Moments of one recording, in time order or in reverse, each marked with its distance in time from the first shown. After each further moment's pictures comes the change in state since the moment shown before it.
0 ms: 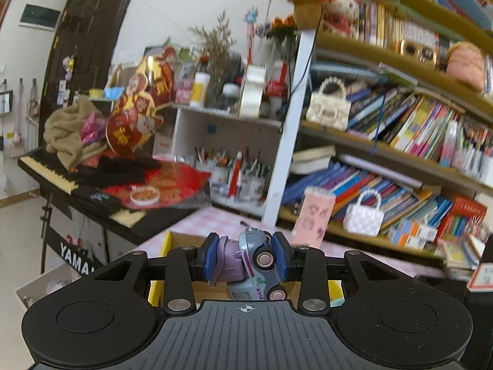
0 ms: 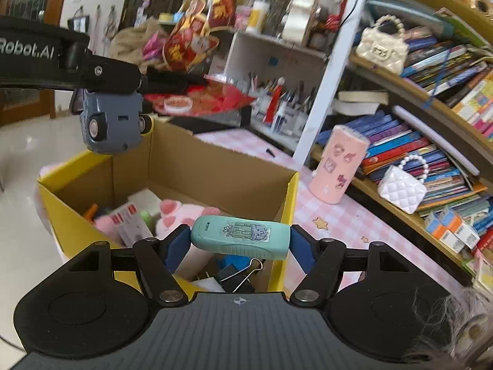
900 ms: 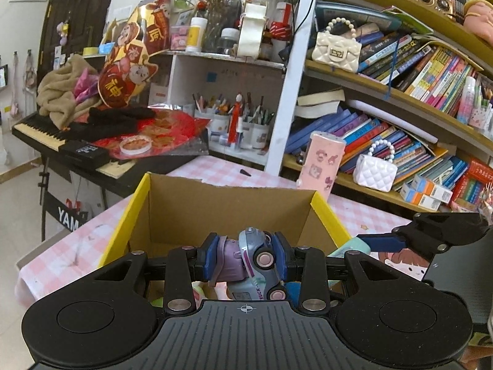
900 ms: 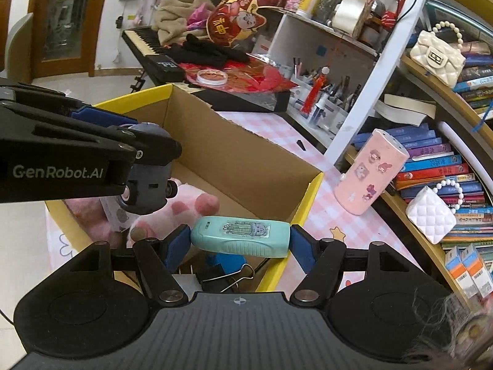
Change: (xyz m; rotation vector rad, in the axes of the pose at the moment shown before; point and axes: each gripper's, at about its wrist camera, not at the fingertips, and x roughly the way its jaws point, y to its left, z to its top) left arm 0.050 -0.017 -0.031 0.003 0.169 0.032; right arm 0.038 -0.019 0.003 -0.184 0.059 0.134
